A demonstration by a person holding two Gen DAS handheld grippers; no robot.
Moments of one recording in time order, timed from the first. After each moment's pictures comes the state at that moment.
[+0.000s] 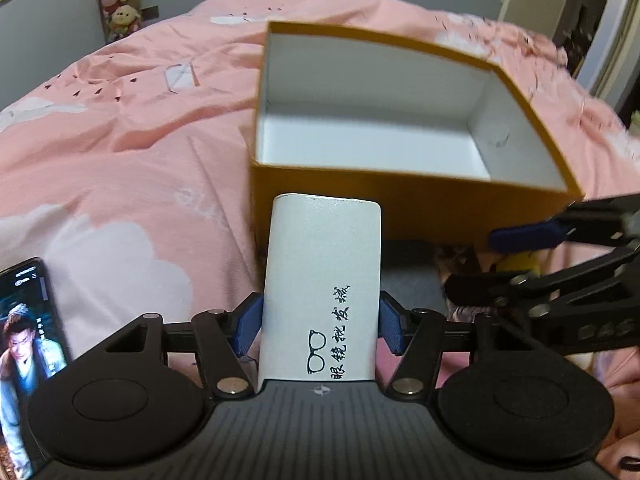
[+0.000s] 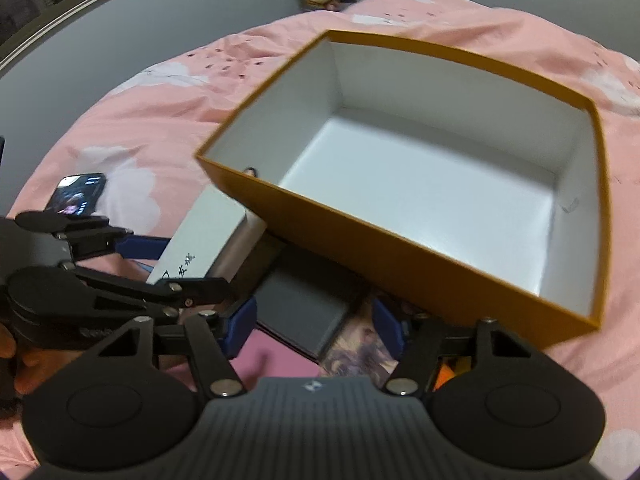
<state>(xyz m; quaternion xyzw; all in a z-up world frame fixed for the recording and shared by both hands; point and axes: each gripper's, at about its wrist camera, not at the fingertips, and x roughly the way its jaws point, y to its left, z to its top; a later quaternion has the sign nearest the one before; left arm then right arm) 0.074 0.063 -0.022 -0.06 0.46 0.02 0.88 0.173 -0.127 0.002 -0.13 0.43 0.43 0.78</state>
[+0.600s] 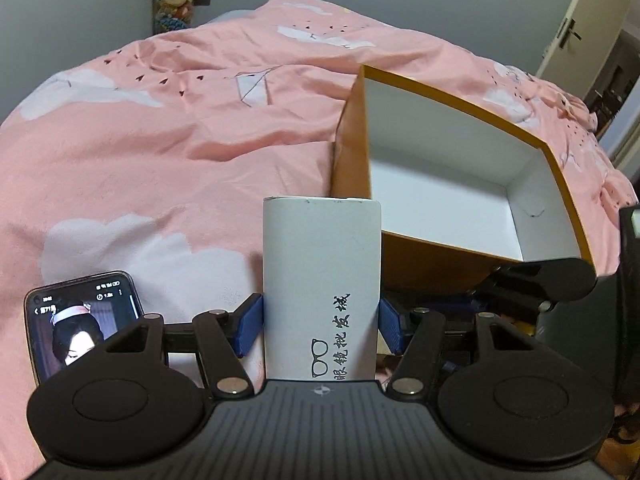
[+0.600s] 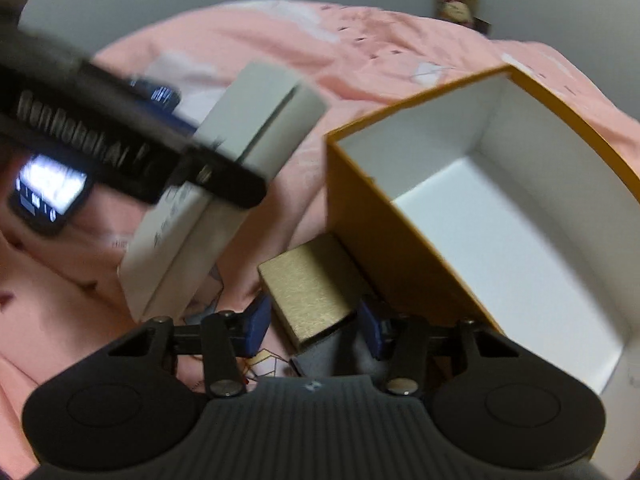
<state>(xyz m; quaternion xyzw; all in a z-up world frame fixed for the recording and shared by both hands) 0.075 0.126 -0.001 -0.14 0.44 0.07 0.88 0.152 -0.042 -0.026 -0.30 0.35 0.55 0.70</state>
